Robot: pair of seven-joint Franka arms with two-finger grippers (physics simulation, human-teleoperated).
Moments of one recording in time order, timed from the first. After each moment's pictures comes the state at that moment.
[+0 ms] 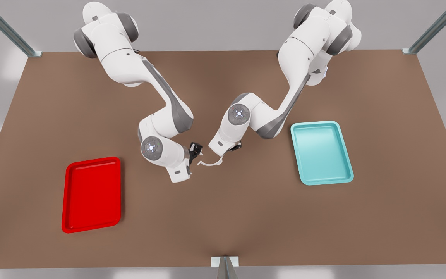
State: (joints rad) left arm -0.63 0.65 -0.14 -1.34 -0.03 2.09 -0.81; right arm 0.49 0.64 0.04 -1.32 0.33 1.95 -0.63
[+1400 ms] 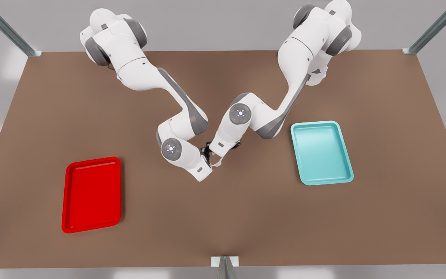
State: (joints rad) left arm -0.63 0.66 -0.14 -1.33 -0.07 2.13 -0.91; right arm 0.55 0.76 0.04 -1.27 0.34 2.07 -1.02
